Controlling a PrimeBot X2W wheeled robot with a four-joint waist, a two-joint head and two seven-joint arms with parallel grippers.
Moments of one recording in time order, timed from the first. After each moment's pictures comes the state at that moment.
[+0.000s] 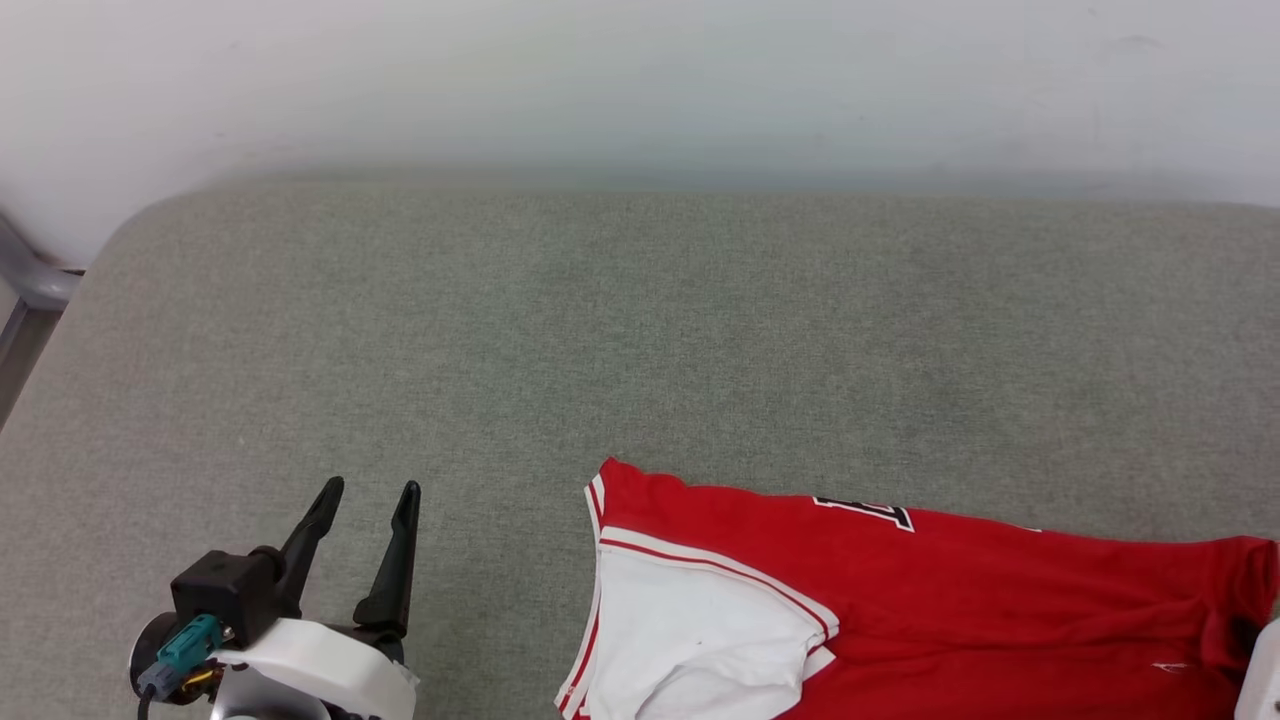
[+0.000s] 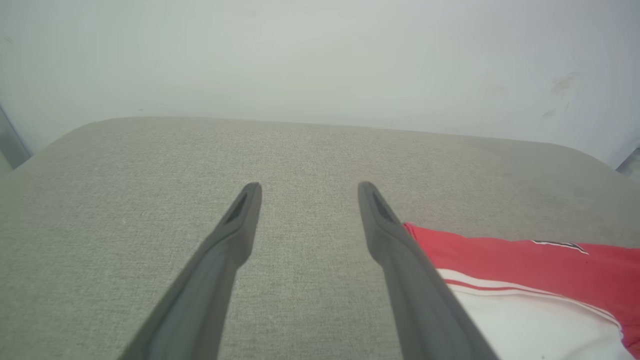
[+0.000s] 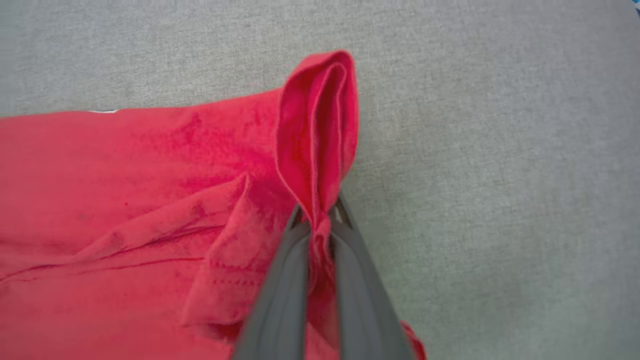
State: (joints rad) left arm -0.06 0.50 -0.43 0.03 -0.67 0.16 -0.26; right arm -0.03 -0.30 -0.31 0.24 0.33 0.13 0.60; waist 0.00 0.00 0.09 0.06
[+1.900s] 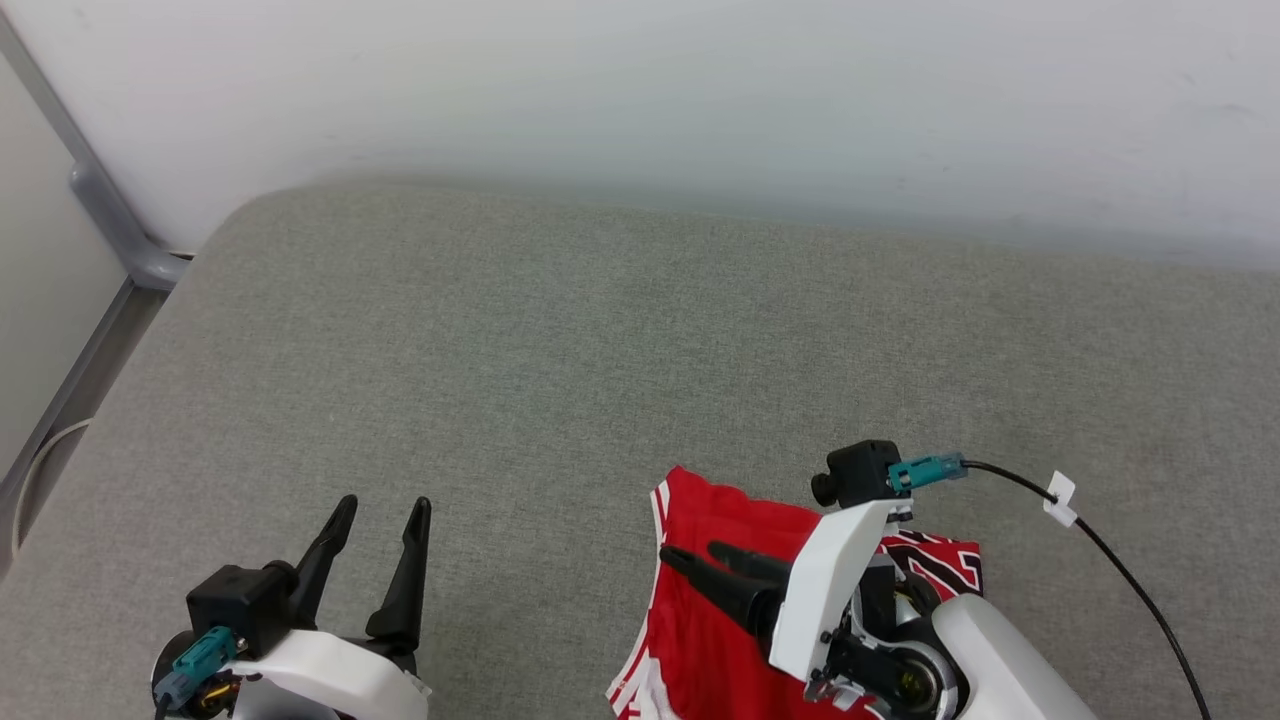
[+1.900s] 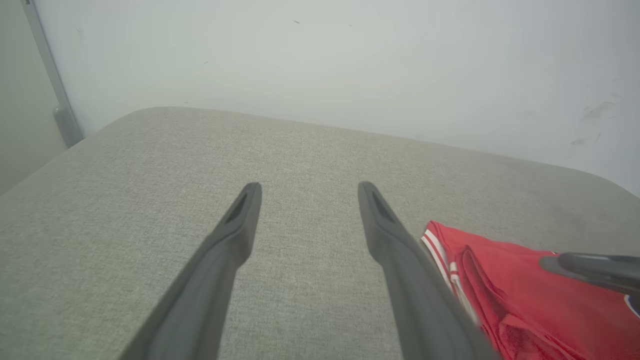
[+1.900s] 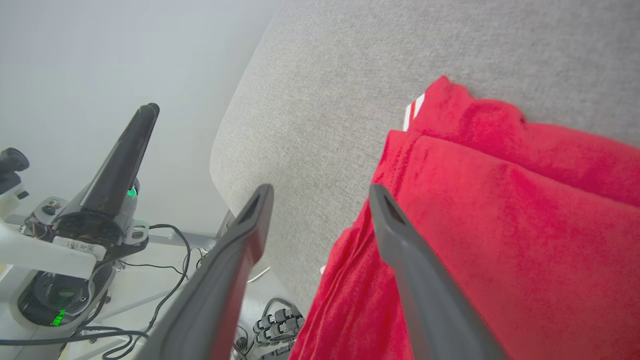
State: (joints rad) left arm -0.05 0.43 -0.38 0.10 -0.64 0.09 -0.26; right arm -0.33 -0.05 0.46 0.40 0.92 0.13 0.45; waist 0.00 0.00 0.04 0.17
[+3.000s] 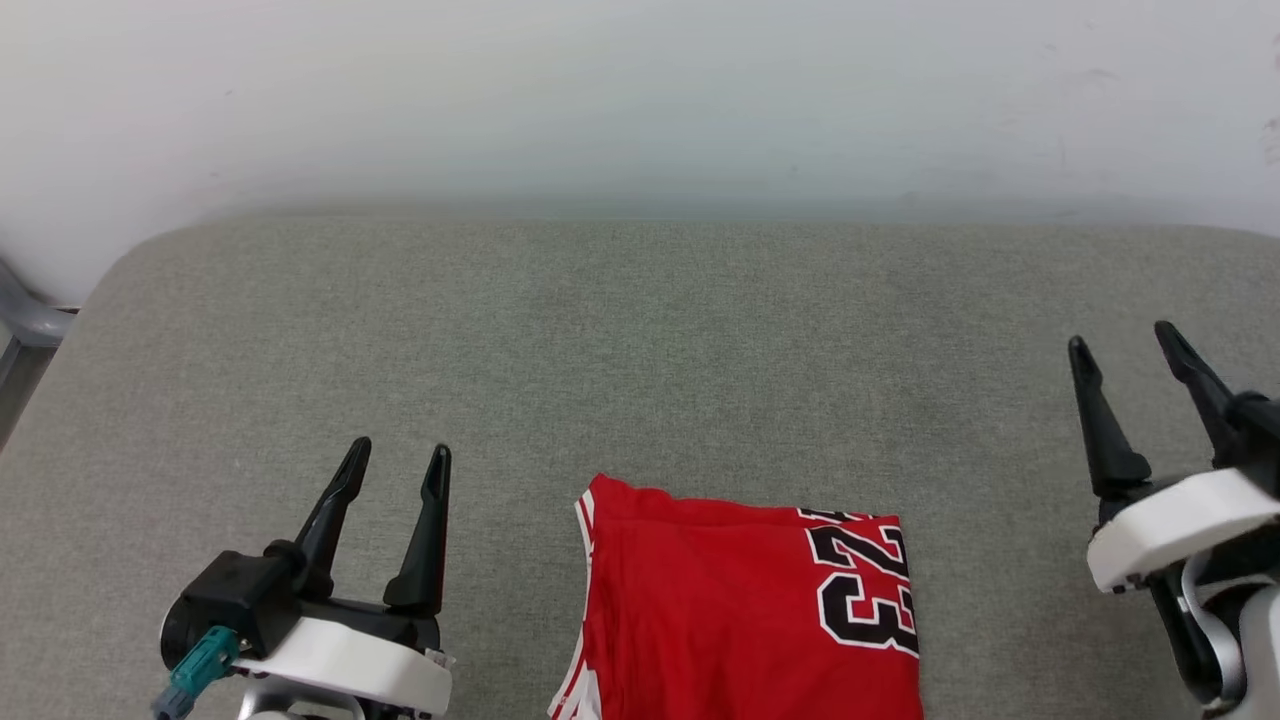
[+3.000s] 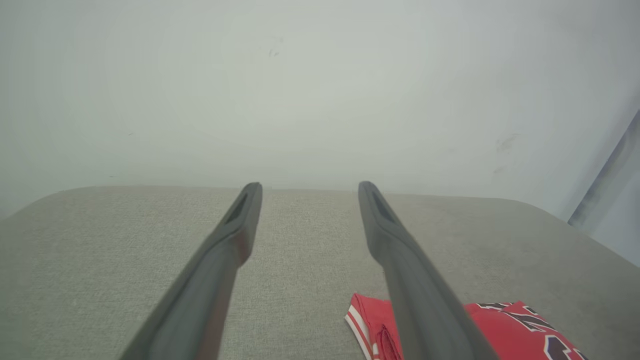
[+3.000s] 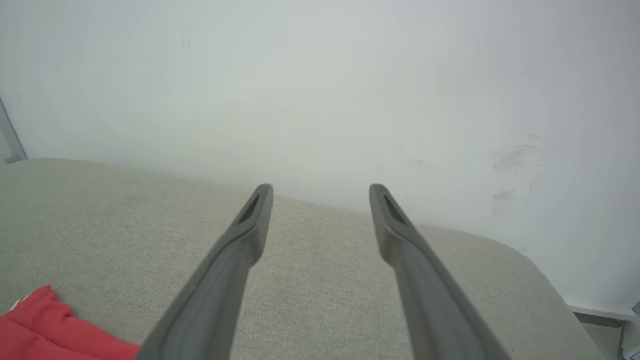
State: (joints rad) left arm -0.02 0.30 -0.25 -0.04 -0.46 0.02 -0.26; right arm -0.20 -0.23 -0.03 0.05 0.14 0.13 0.00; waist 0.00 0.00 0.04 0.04
